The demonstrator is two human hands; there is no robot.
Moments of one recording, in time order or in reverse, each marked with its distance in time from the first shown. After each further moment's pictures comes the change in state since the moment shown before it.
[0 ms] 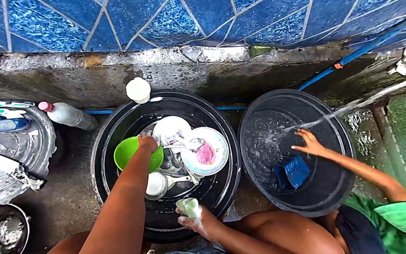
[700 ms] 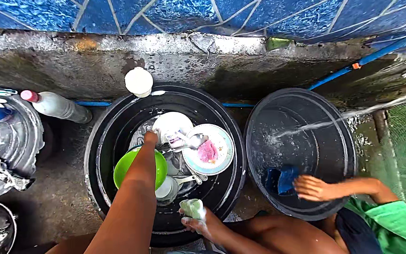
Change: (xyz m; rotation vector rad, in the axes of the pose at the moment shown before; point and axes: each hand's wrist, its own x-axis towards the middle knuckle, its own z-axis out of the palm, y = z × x) left_hand 0.038 0.005 0.035 -0.792 0.095 -0.240; right_hand 0.012 0.013 -0.006 0.062 0.038 0.027
